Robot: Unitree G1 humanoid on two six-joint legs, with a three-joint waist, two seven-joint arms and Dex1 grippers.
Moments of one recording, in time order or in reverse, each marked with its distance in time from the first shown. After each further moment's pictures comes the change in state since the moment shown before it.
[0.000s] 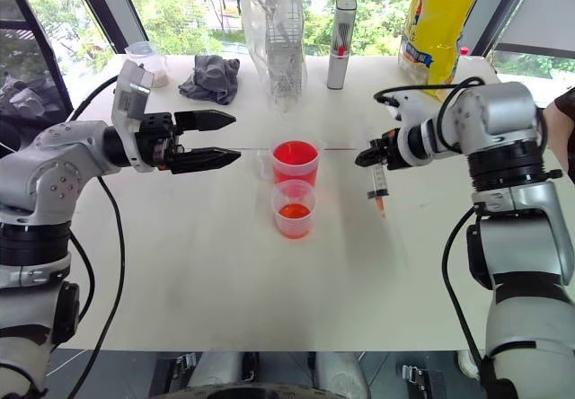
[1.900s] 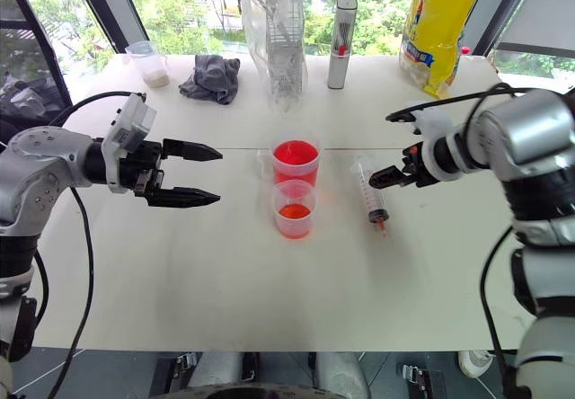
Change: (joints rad) left arm 0.079 0.184 -0.080 -0.029 0.091 -0.067 -0.147; right arm 0.160 -0.284 -0.018 -0.579 0.070 0.127 0.199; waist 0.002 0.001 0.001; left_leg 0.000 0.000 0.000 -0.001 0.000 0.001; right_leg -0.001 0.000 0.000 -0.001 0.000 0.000
